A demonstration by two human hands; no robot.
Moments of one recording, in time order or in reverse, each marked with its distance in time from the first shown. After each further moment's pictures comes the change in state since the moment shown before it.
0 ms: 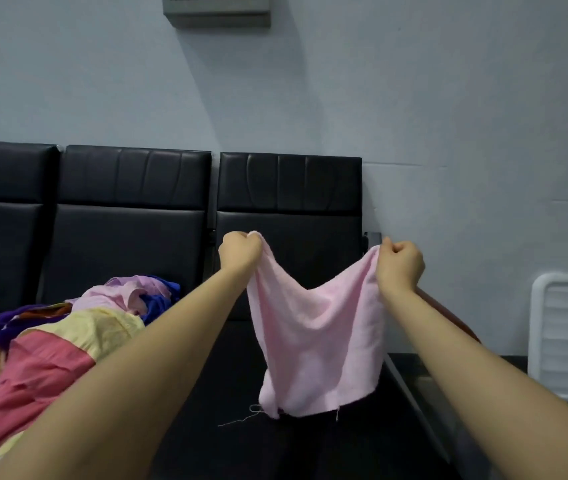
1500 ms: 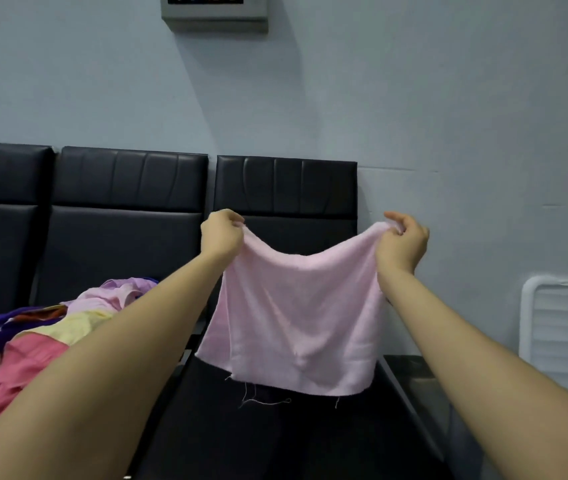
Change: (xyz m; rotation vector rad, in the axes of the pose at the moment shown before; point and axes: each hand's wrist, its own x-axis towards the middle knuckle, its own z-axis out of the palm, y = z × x) left_hand 0.021 0.011 -0.030 0.157 0.058 0.257; right_hand 0.000 -0.034 -0.007 0.279 0.111 -0.049
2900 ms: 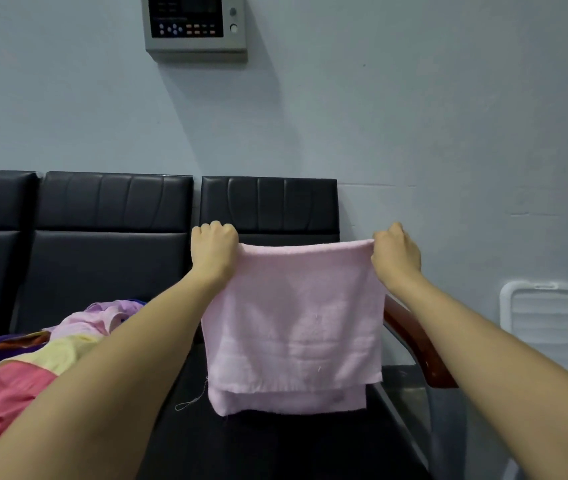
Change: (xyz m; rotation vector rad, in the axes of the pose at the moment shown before) left_hand -0.009 0.021 0.004 0.978 0.037 0.428; right_hand 0.033 -0.013 -0.040 -1.165 -0.332 -0.509
